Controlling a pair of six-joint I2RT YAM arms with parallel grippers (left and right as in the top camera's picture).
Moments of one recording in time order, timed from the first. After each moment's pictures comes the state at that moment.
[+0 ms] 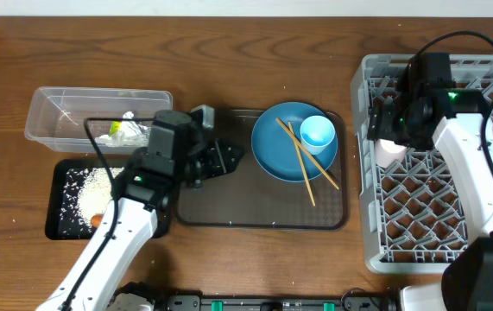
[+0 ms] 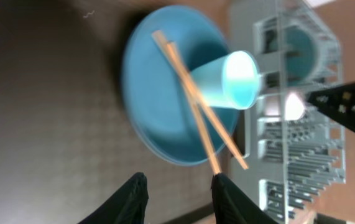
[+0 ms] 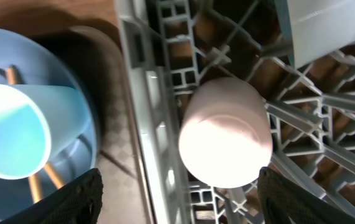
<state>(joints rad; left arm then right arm) -0.32 1.23 0.82 -0.36 0.48 -0.65 0.02 1.62 1.35 -1.00 -0.04 0.22</state>
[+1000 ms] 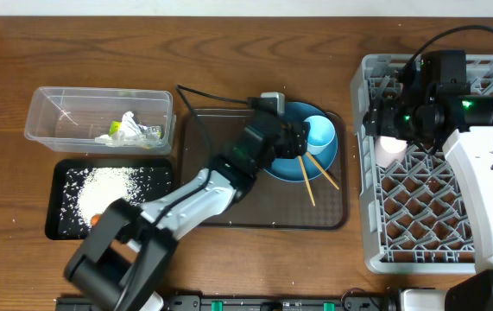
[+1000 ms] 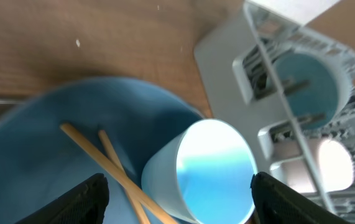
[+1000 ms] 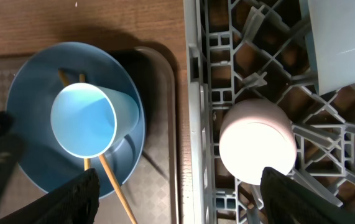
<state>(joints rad) -0.67 1.72 0.90 0.30 0.05 -0.68 0.02 1.53 1.36 -0.98 -0.16 0.17</state>
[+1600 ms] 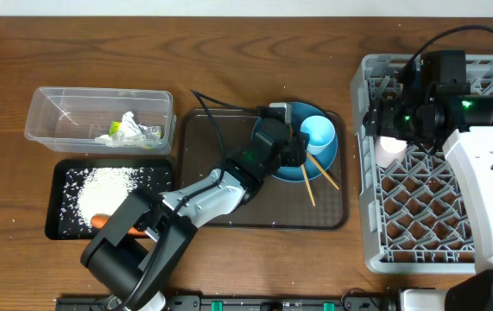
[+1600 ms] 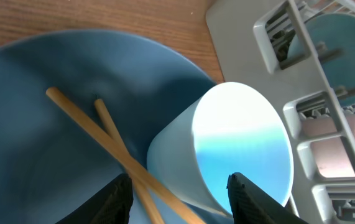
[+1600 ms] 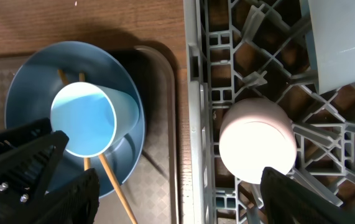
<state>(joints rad) -0.70 1.80 0.90 0.30 0.05 -0.69 0.02 1.53 1.36 -0.98 -0.16 0.17</state>
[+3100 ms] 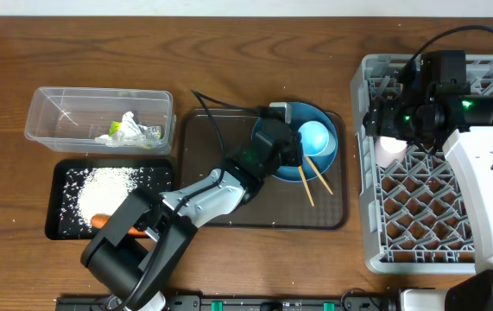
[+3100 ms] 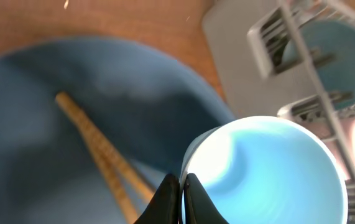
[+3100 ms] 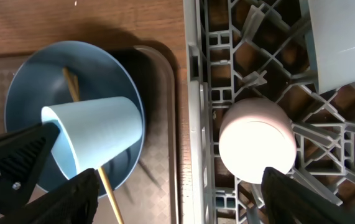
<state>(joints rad) -0.70 1.80 0.90 0.34 0.05 -0.69 0.02 1.53 1.36 -0.98 -0.16 0.17</state>
